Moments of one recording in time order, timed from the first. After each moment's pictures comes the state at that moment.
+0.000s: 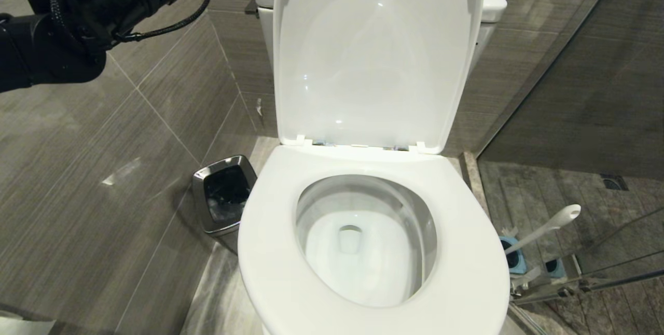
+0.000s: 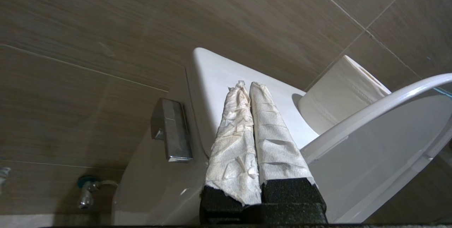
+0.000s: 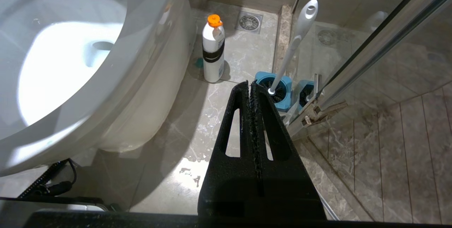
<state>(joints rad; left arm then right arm) -0.20 1.94 -1.95 -0.49 -0.26 -0.52 0.00 0.00 0.00 0.01 0.00 -0.02</state>
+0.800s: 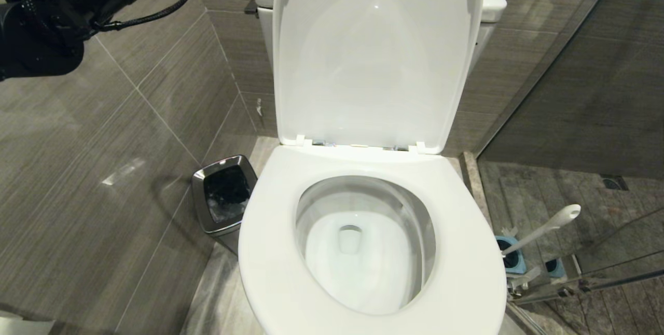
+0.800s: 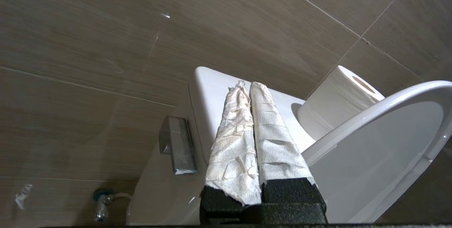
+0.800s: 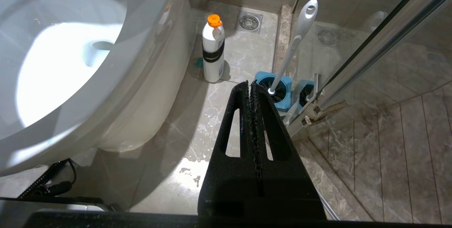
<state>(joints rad) -0.19 1.90 -1.94 -0.50 -0.26 -0.47 0.00 0.00 0.00 0.01 0.00 -0.02</state>
